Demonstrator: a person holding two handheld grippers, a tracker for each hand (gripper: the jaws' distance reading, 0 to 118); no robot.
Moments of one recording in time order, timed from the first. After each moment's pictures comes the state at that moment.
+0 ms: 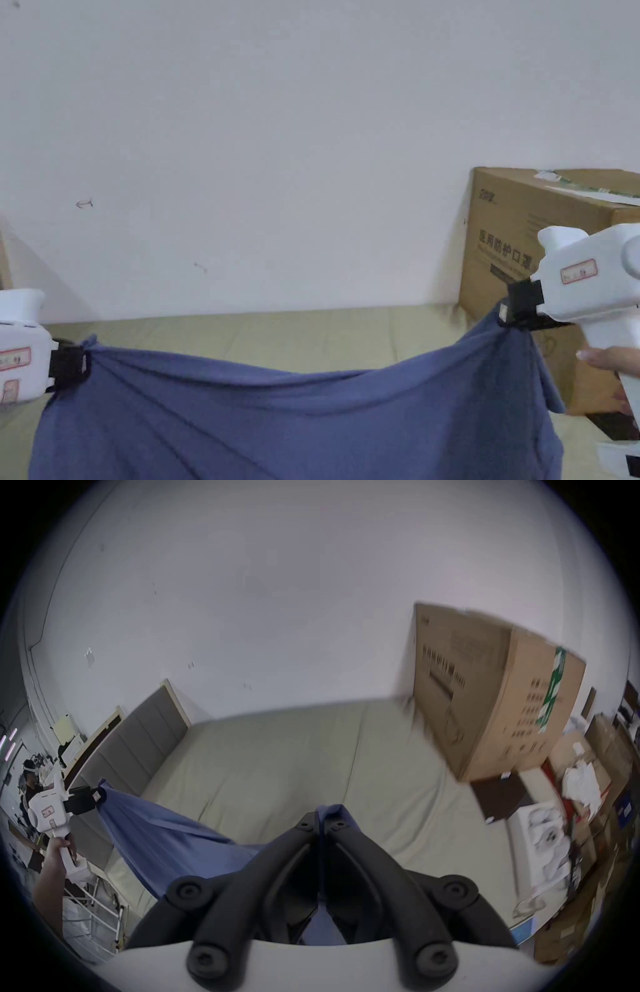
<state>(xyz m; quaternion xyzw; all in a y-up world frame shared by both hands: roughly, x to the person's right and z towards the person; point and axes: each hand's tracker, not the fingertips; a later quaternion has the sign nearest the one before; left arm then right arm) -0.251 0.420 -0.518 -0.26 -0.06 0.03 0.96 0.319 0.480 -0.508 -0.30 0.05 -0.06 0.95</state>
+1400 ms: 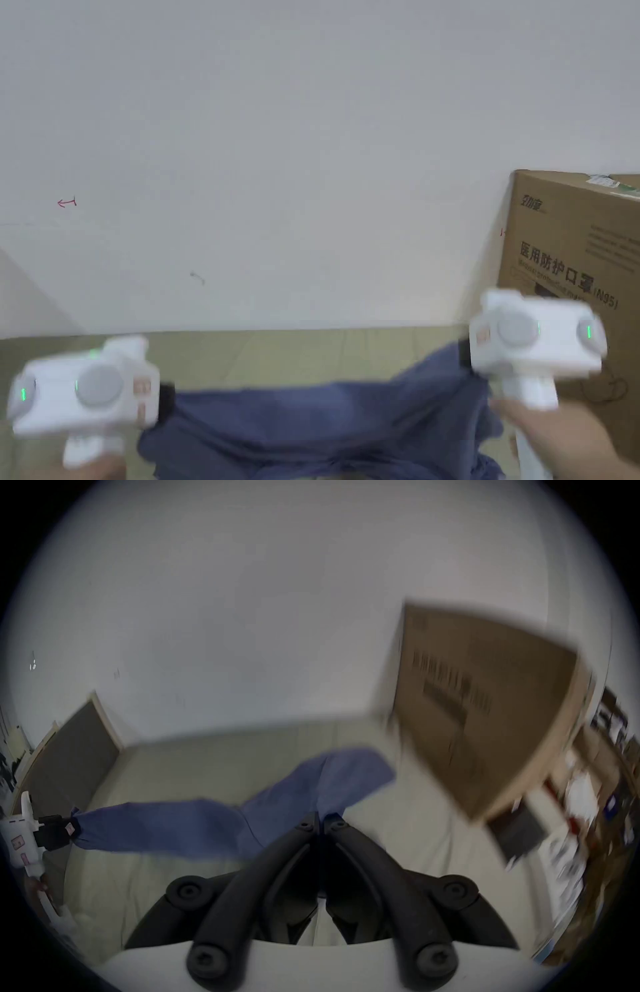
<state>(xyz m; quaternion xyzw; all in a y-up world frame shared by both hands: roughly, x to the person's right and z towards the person) -0.177 0.236 -0.729 -0.37 -0.05 0.09 0.92 0.275 0.279 -0.733 -0.37 -0.05 -0.06 0.93</state>
